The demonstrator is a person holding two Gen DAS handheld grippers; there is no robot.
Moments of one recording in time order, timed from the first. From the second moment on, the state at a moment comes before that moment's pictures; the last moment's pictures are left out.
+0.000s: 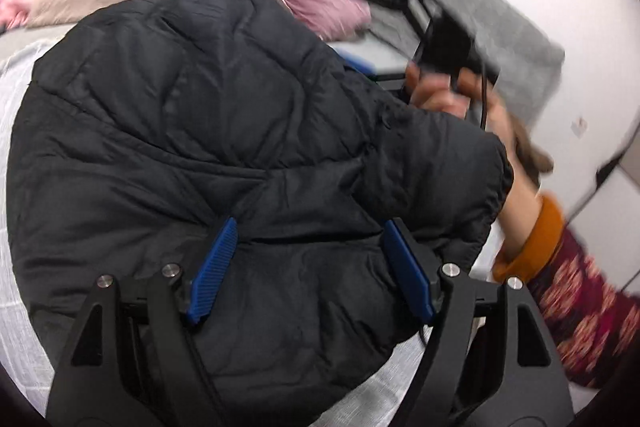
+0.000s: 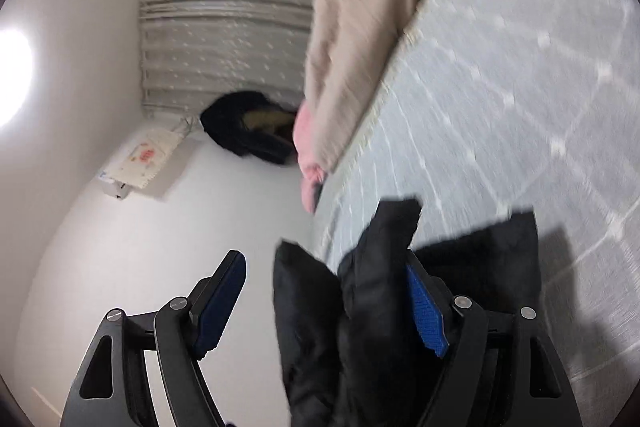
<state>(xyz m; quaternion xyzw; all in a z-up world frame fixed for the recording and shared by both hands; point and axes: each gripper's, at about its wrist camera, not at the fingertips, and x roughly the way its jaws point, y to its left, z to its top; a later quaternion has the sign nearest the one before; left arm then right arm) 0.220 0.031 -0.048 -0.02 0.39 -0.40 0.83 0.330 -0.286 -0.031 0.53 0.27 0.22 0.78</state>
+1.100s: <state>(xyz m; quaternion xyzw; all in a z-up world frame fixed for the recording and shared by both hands) 0.209 0.017 -0.002 0.01 0.33 -0.25 0.91 0.223 -0.226 -0.007 0.22 0.42 0.11 0.87</state>
